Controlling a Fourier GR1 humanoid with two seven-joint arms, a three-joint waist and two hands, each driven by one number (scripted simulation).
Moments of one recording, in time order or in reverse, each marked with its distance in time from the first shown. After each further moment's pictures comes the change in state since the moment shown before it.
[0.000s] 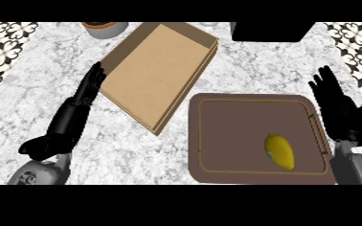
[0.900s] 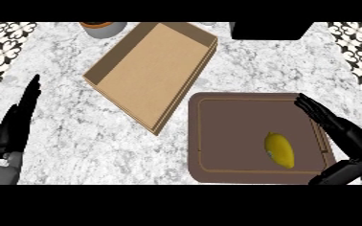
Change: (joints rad) left arm 0.054 0.175 0.169 0.235 -0.125 0.142 0.200; right arm 0.081 -0.239 0.183 0.095 0.222 0.619 -0.743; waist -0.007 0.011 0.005
